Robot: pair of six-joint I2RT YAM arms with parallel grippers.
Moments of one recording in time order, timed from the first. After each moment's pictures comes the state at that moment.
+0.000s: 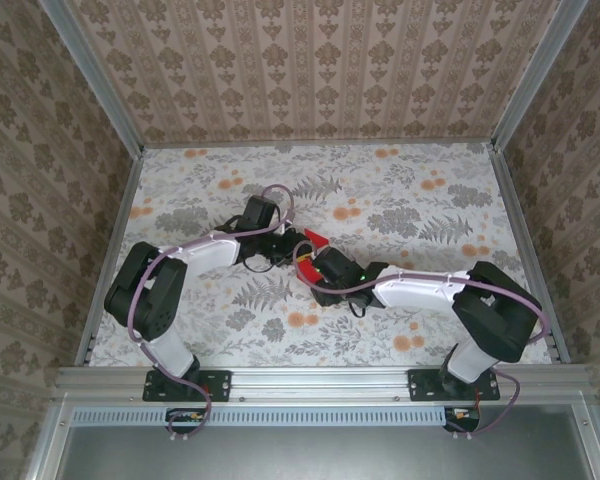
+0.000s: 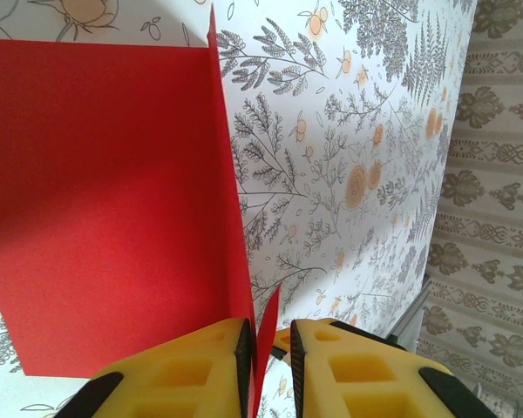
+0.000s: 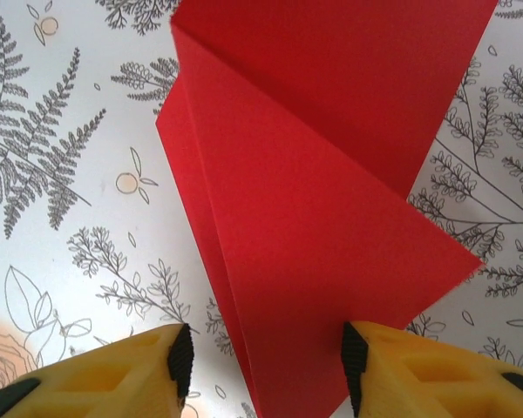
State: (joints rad) left arm -0.58 1.69 0.94 -0.11 0.65 -0.86; right arm 0.88 1.60 0.84 -0.27 0.18 0.34
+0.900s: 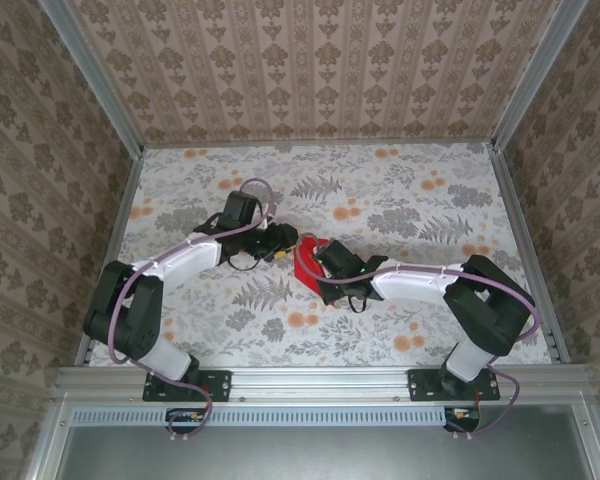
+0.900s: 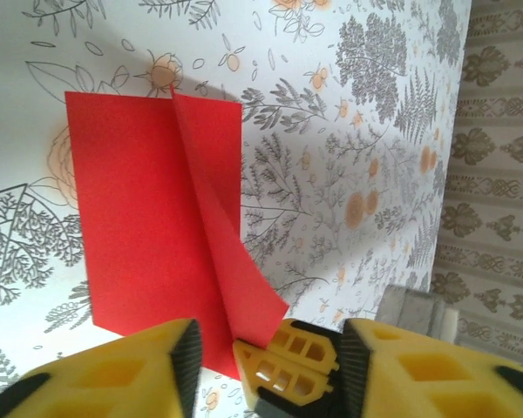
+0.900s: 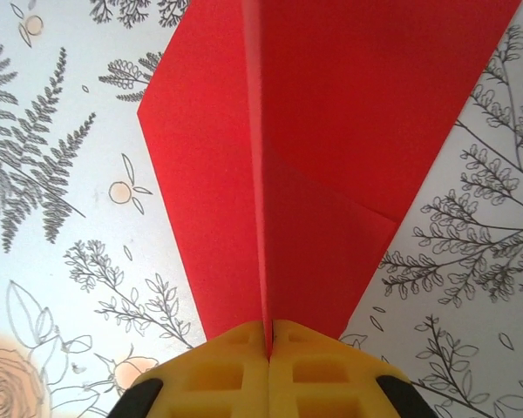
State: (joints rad) left arm -0.50 1.54 0.91 -0.21 0.59 -0.83; right arm 0.81 1.64 0.86 -0.26 0.03 0.36
